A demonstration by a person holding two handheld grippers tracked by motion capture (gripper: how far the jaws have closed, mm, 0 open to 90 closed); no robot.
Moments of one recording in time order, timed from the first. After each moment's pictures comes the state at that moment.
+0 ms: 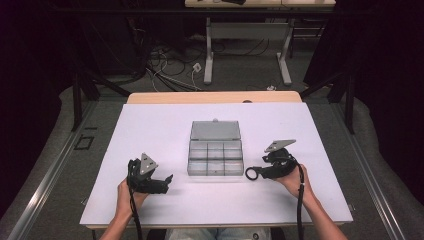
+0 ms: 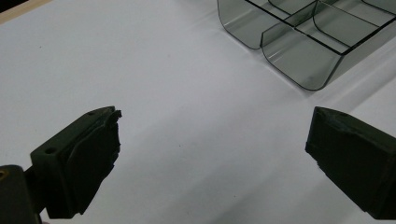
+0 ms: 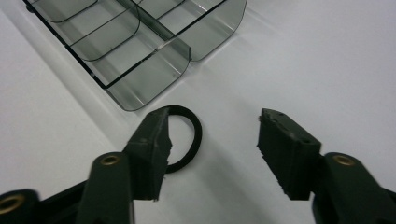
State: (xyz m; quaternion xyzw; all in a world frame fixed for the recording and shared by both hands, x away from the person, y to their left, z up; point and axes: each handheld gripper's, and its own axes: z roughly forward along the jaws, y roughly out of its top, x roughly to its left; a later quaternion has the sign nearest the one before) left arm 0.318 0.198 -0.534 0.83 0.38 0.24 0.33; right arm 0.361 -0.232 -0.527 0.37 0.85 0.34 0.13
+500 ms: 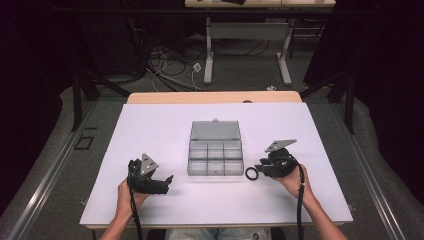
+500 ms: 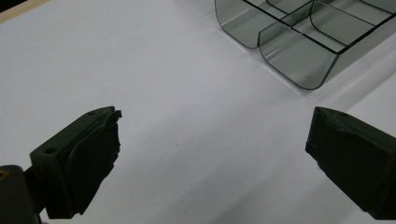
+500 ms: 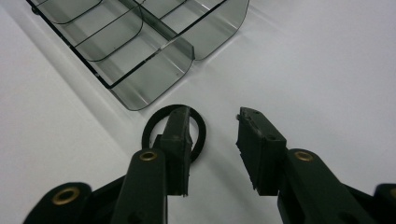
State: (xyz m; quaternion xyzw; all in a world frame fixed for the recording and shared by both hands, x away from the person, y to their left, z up) left arm 0.317 0.196 -0.534 0.83 0.38 0.24 0.33; right arm 0.361 -0.233 -0.527 0.37 0.85 0.34 0.13
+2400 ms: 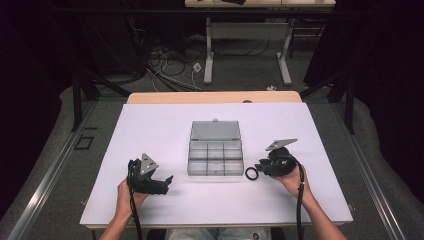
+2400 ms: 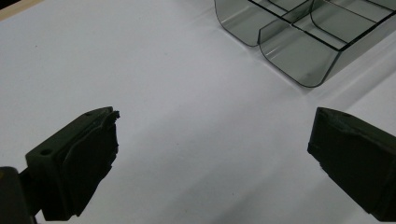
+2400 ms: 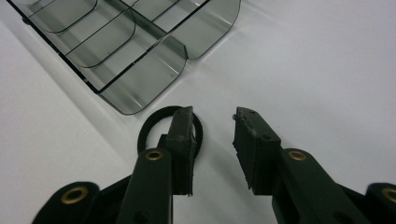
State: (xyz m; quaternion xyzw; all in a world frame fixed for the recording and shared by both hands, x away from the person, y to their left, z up) left arm 0.318 0.198 -0.535 0.83 0.38 0.24 0.33; right arm 0.366 -0.234 -0.533 0.40 0.85 0.34 0.10
